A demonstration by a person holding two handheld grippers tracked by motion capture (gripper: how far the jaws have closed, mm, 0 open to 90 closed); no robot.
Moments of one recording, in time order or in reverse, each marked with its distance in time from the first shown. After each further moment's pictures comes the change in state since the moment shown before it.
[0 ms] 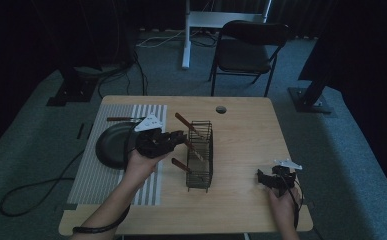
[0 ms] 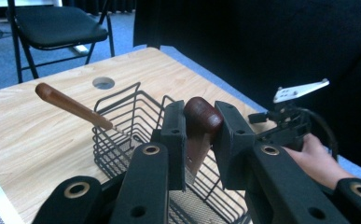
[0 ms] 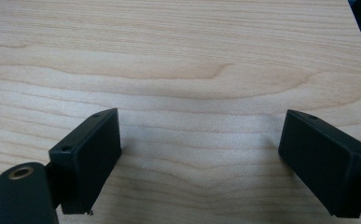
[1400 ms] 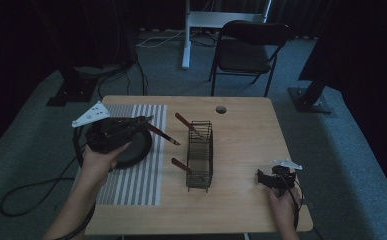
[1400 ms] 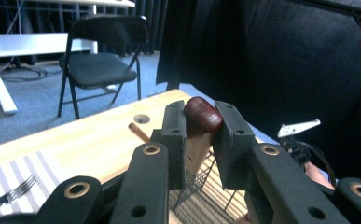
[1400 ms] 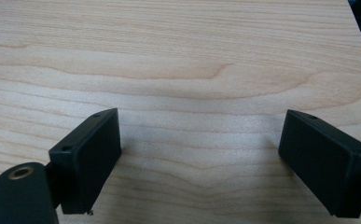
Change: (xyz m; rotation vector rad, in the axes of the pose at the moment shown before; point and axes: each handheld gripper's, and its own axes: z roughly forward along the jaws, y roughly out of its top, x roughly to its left) left arm 0.022 0.018 -0.106 -0.149 0.088 0.003; right arm 0.000 0.000 0.000 -0.001 0.000 -0.002
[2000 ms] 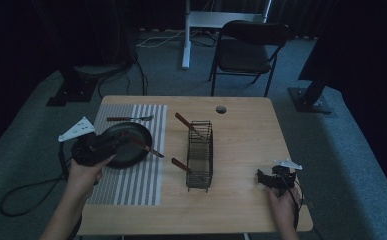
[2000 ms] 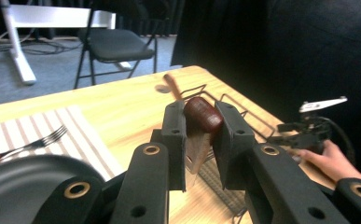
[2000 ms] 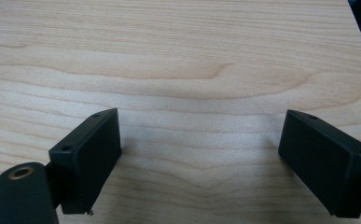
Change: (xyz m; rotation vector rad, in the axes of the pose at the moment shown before) left arm 0.027 -0.047 -0.026 0.055 0.058 -0.058; right arm 0.000 0.000 0.000 0.000 0.000 0.001
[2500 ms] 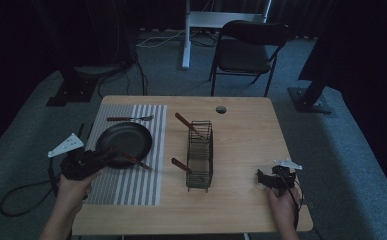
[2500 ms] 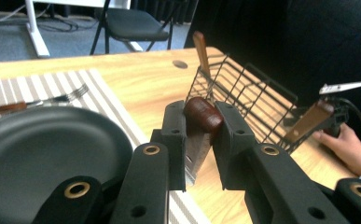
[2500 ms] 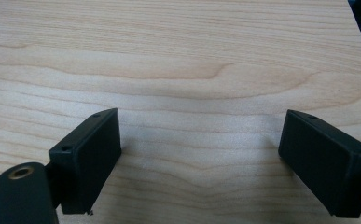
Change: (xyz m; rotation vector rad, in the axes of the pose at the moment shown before) left arm 0.021 -0.048 -0.021 0.039 0.039 -0.073; right arm 0.000 0.000 0.000 0.000 0.000 0.001
